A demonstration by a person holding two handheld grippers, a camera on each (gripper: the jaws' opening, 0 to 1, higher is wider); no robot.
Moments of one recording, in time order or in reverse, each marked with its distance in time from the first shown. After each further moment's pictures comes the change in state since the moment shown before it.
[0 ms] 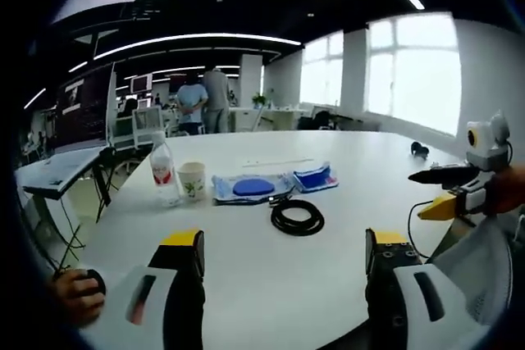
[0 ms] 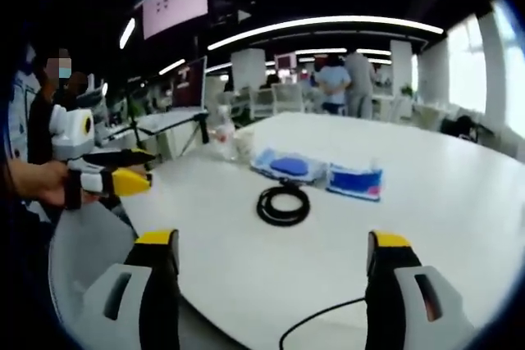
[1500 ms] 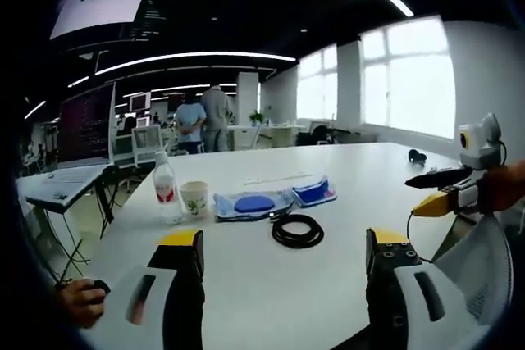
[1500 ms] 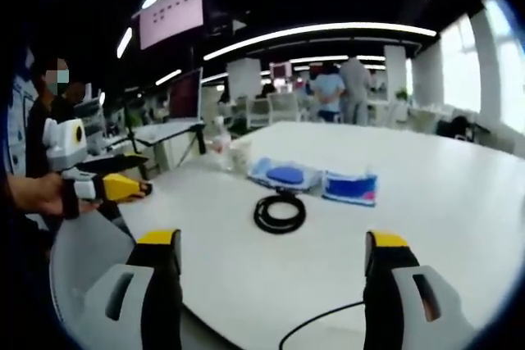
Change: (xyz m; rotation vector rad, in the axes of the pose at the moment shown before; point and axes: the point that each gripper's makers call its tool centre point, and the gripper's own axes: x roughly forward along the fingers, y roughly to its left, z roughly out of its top) left arm -0.008 -0.002 0.013 0.042 -0.083 -0.004; right arm -0.004 -0.007 0.005 0.023 -0.042 -0.024
